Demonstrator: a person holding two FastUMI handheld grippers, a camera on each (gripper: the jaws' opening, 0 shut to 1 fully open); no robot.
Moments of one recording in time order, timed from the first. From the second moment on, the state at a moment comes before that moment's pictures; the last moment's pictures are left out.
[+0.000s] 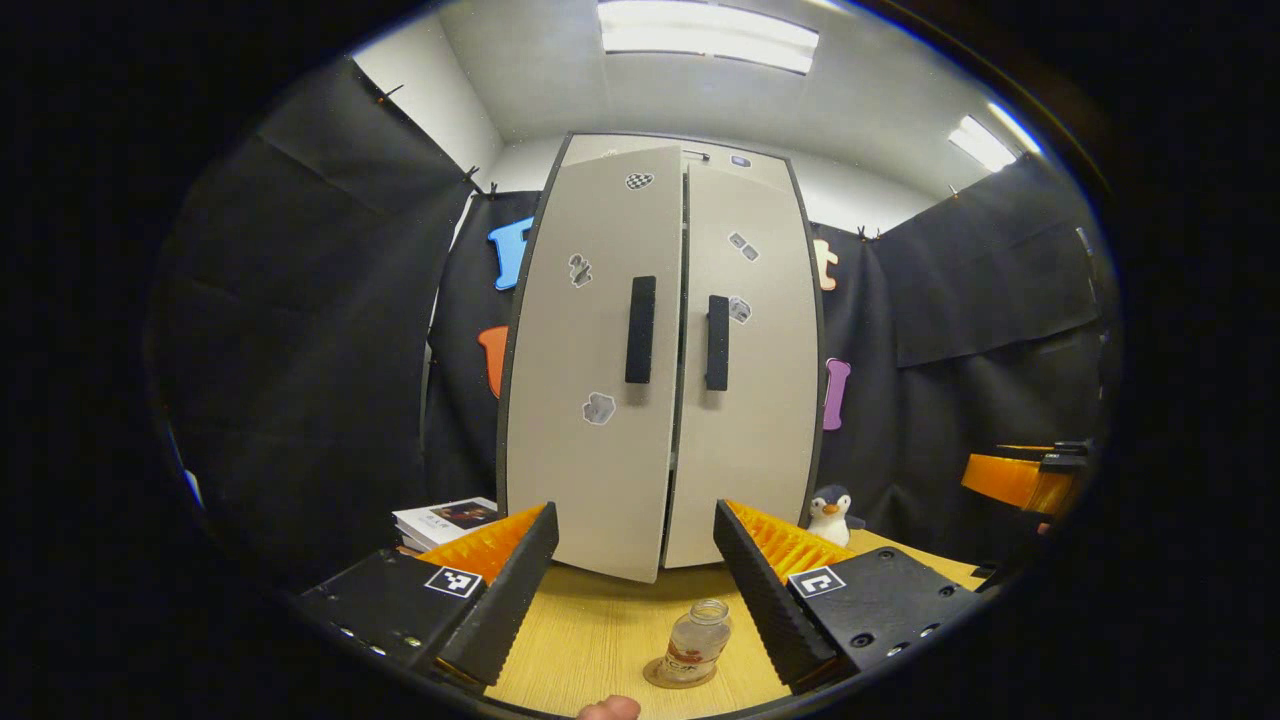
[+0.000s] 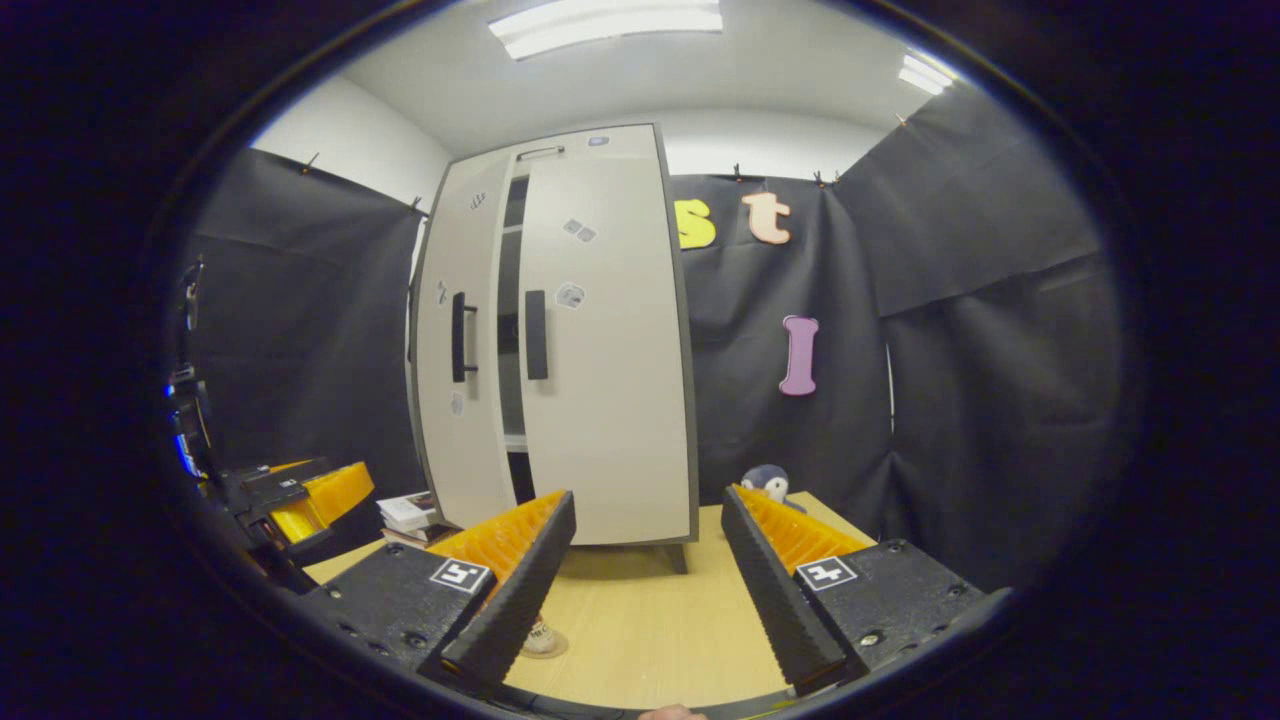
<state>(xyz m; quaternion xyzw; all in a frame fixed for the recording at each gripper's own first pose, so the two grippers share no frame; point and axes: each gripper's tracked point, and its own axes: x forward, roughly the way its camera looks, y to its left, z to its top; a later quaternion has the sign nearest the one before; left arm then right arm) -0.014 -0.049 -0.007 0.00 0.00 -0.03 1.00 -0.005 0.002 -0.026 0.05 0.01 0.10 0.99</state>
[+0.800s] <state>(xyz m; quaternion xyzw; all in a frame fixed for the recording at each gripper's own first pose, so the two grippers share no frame) -0.024 -0.055 -0.017 0.02 0.02 -0.04 1.00 -0.011 -0.010 -0.029 0.04 0.02 0.10 0.99</state>
